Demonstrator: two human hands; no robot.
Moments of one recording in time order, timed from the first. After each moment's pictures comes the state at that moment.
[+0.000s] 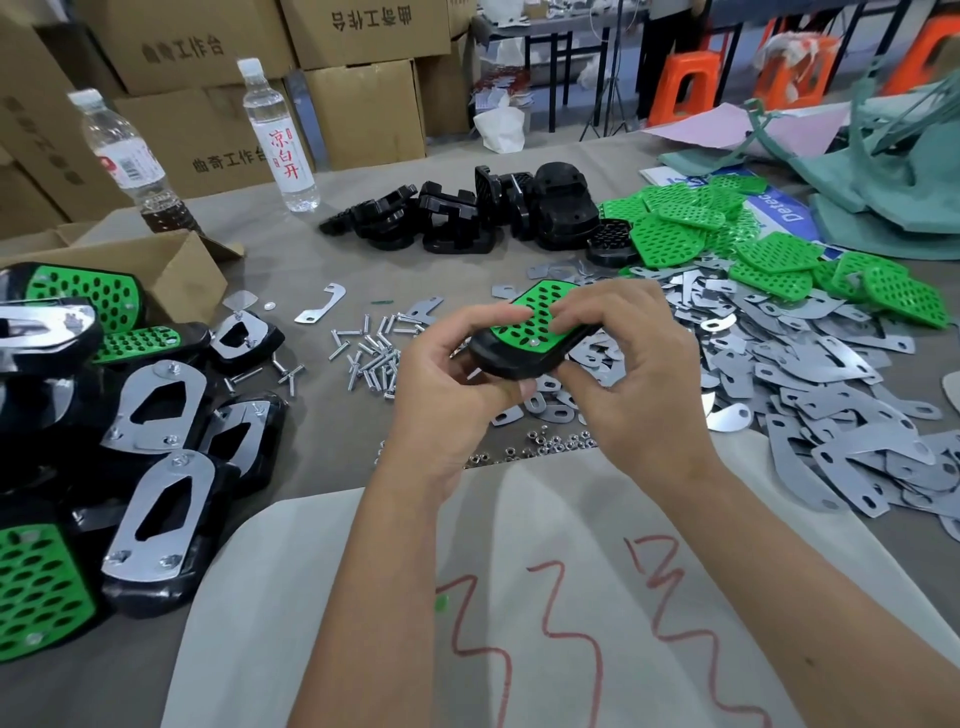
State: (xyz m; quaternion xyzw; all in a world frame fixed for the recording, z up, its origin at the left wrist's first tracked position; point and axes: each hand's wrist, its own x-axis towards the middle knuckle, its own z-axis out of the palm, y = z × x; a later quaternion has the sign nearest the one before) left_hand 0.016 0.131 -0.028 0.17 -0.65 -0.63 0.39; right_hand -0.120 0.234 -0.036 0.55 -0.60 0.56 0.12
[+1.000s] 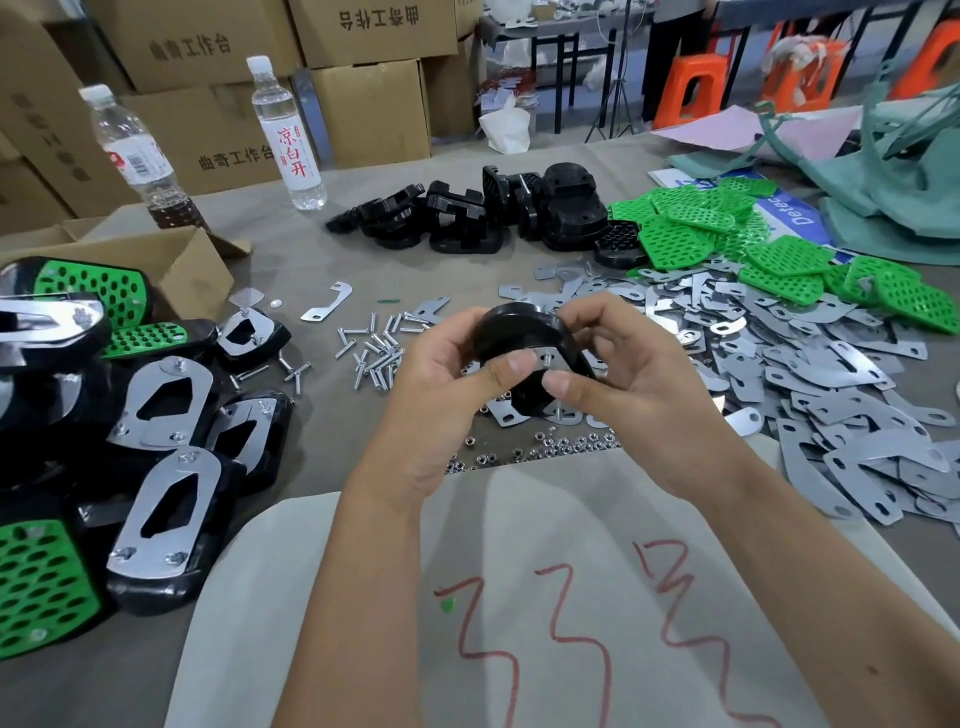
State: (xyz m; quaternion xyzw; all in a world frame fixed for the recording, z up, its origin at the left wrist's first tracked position) left_hand 0.028 0.120 -0.023 0.13 -0.66 -0.65 0.34; right_hand -0.119 0.239 -0.035 0.52 -0.50 0.64 -0.25
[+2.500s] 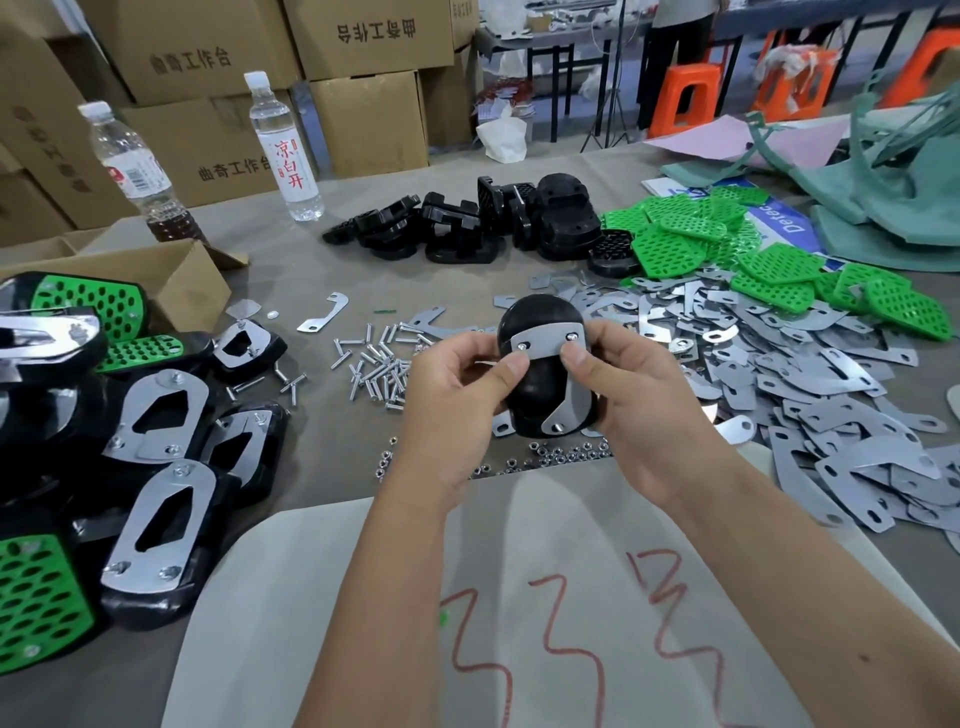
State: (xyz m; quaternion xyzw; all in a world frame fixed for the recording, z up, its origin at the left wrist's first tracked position) left_hand 0.011 0.134 -0.028 0.26 -0.62 -0.64 0.37; right_hand -0.115 0.235 -0.032 0.30 -0.51 0.72 -0.36
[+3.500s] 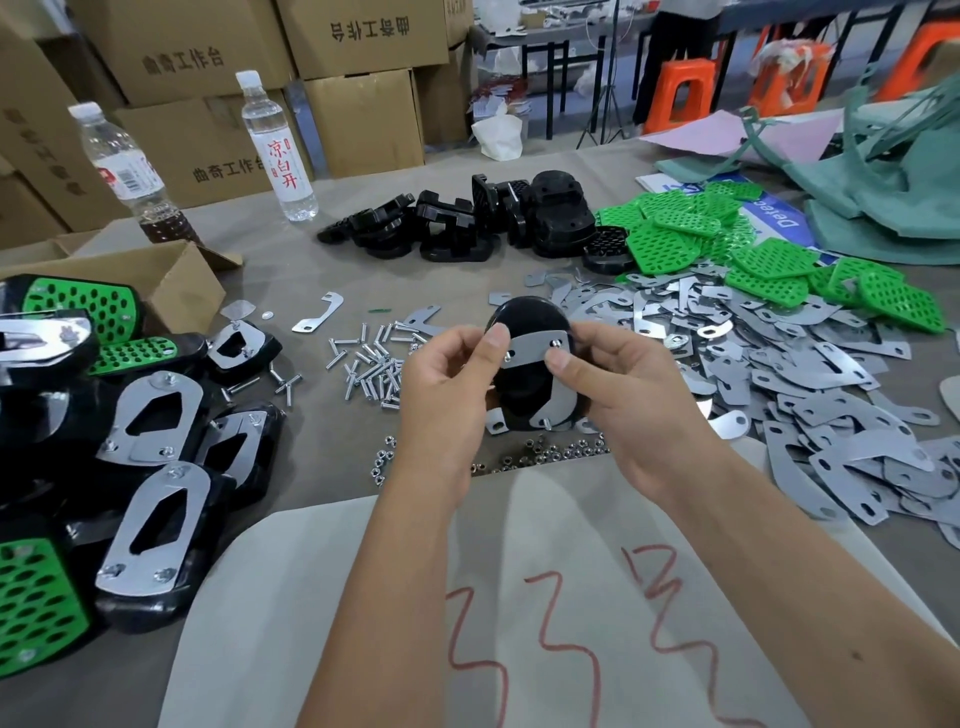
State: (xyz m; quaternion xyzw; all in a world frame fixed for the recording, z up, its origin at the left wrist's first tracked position) left_hand 0.004 0.138 -0.025 0.31 -0.59 -0.63 0.40; right_hand -0.115 0.234 -0.034 0.31 -0.50 0.73 -0.35
